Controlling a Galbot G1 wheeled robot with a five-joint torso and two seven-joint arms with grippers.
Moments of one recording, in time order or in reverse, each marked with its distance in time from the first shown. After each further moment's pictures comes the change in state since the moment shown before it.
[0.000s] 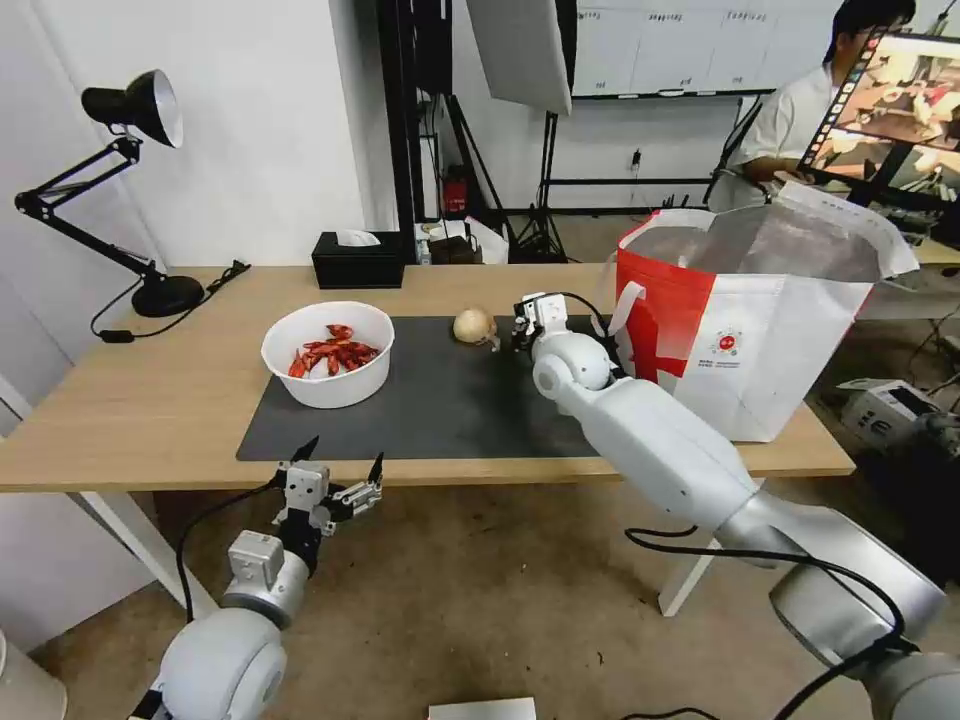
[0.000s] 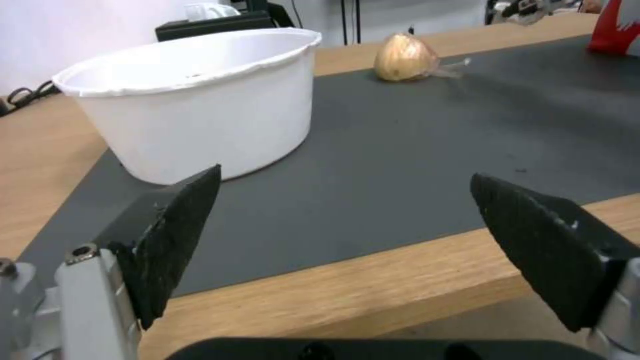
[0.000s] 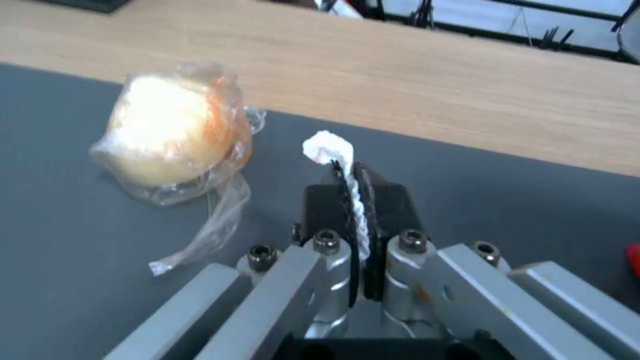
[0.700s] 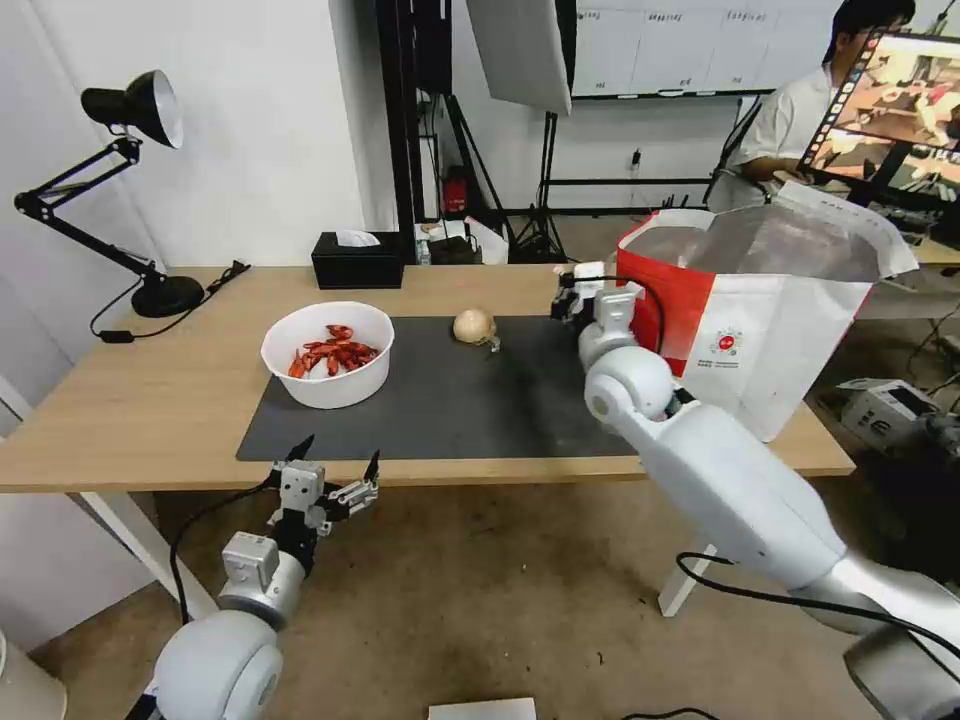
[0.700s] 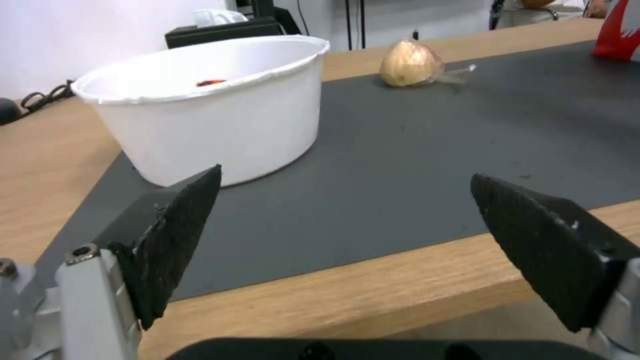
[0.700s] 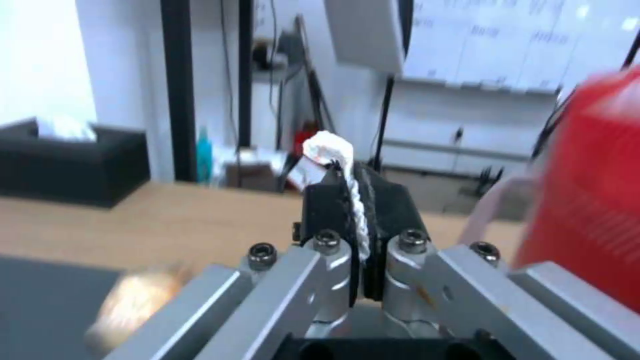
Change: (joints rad) left arm 0.018 0.000 -0.017 -0.017 -0.001 -0.003 -0.003; right arm -0.140 -0.160 0.157 0.325 -0.178 0.194 0.017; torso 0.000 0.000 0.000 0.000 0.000
